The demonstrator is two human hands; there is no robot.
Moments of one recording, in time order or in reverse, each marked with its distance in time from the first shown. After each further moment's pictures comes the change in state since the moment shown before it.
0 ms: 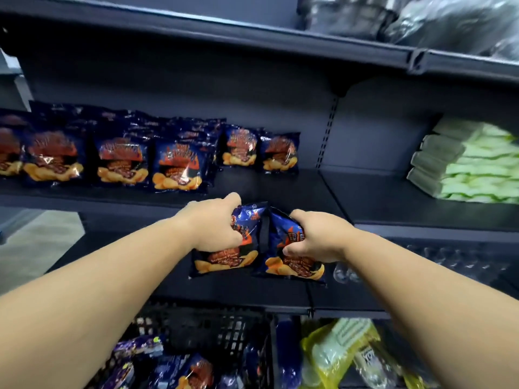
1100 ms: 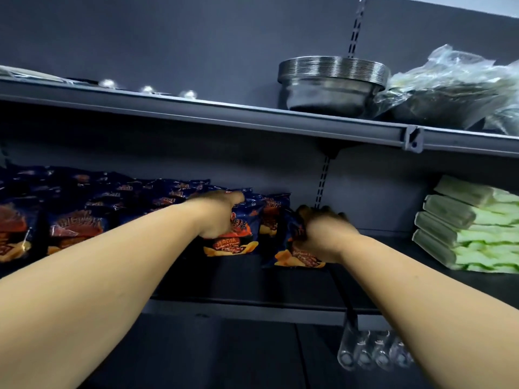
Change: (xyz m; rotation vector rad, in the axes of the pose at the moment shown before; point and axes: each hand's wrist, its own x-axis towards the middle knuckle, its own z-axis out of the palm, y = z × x) left_hand 0.170 0.007 -0.090 0.095 0.058 -0.101; right_hand 0.107 0.067 -0.101 -0.193 0.224 0.126
